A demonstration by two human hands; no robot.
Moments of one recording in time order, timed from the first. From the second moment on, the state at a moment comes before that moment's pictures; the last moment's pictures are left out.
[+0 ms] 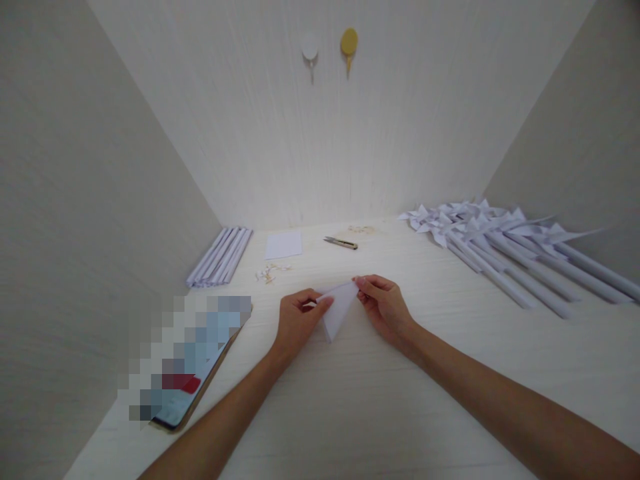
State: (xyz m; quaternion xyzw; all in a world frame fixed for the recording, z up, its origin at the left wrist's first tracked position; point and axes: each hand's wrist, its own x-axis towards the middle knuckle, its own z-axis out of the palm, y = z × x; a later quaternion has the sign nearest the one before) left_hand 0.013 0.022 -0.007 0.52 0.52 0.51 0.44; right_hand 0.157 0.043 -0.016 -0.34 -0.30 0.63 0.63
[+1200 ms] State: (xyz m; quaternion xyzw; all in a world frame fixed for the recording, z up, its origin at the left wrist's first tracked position) left_hand 0.019 0.017 -0.006 0.44 0.47 0.57 0.51; right_hand 0.153 0.033 -0.018 -0.35 -0.52 0.60 0.49
